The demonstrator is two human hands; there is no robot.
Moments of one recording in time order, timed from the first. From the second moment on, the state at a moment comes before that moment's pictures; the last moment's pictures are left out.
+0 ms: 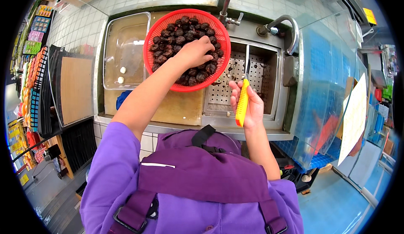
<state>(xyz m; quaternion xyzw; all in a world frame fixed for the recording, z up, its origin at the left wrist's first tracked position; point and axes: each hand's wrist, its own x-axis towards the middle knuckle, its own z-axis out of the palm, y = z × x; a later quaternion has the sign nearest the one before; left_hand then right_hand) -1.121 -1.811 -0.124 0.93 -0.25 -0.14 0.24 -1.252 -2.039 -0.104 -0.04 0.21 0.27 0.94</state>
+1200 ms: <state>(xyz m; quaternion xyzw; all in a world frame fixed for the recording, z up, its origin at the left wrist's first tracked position) -1.298 -1.848 -0.095 0.50 -0.01 -0.40 0.77 -1.259 -2.016 -0.095 -0.51 0.22 0.12 0.82</state>
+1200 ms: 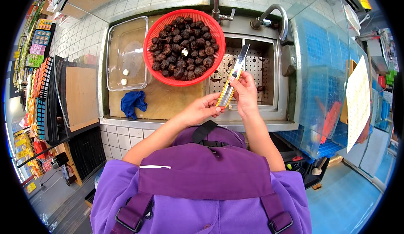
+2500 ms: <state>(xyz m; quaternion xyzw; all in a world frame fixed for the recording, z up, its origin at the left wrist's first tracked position) -1.524 -1.624 -0.105 0.84 -0.12 -0.50 0.16 -1.259 -2.005 -0.073 -0.45 0.14 0.16 0.86</state>
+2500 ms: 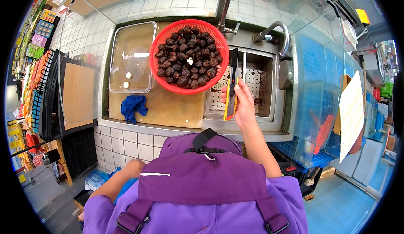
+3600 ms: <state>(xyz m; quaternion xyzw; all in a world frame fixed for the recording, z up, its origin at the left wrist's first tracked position) -1.467 -1.728 -0.039 0.55 0.15 -0.04 0.82 -1.445 -1.882 -0.046 -0.45 0.01 0.37 0.81</state>
